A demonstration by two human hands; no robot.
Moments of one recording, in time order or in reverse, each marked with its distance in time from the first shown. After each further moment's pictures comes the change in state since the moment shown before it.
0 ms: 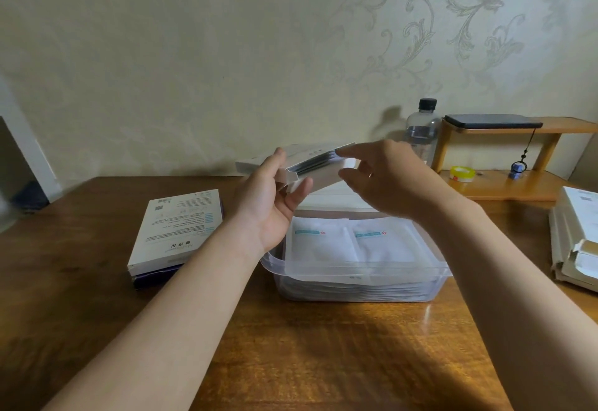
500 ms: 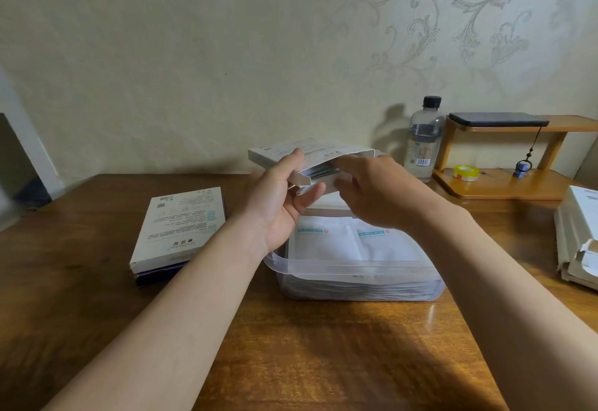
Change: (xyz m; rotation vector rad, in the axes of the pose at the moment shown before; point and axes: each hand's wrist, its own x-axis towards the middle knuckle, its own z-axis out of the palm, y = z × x) left_hand -0.004 -0.003 0.003 0.115 -0.080 0.059; right_hand 0.000 0.001 0.025 -0.114 -0.060 -0.085
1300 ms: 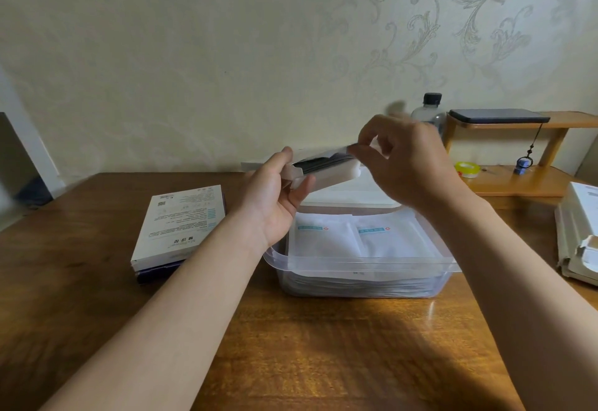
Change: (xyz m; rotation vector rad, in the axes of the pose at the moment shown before) left_hand 0.002 0.003 -0.001 -0.074 0.106 -0.078; right_hand -0.002 0.010 -0.023 0.163 0.448 -0.065
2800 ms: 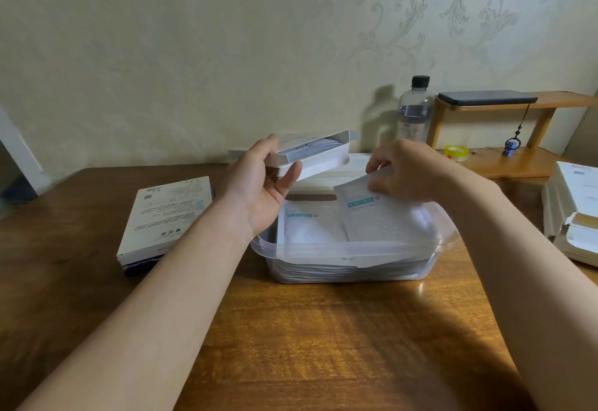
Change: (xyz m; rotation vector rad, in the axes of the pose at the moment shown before) left_hand -0.003 0.001 0.002 -0.006 0.016 0.017; right_hand -0.010 0.044 -0.008 -0.250 -0.621 0.382
